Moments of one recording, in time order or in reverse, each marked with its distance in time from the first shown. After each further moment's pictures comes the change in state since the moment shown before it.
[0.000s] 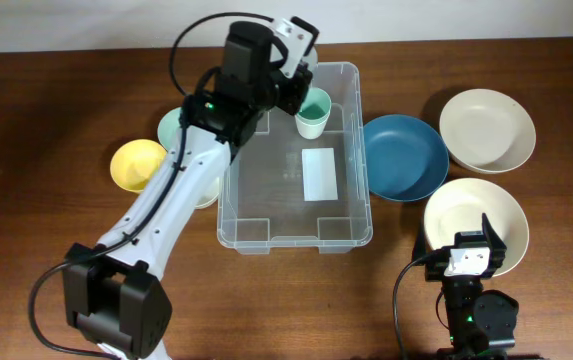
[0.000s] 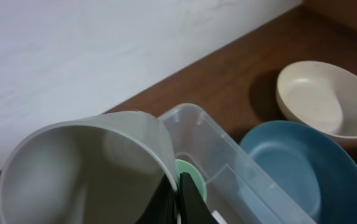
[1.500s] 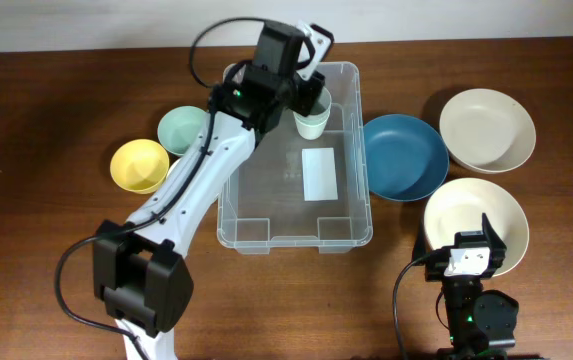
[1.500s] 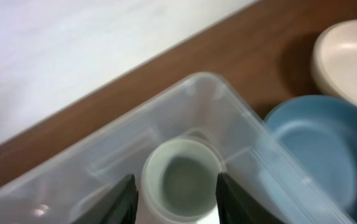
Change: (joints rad) left arm -0.045 0.137 0.190 -0.205 -0.196 0.000; right arm 0.000 0.000 0.000 0.000 0.000 0.000
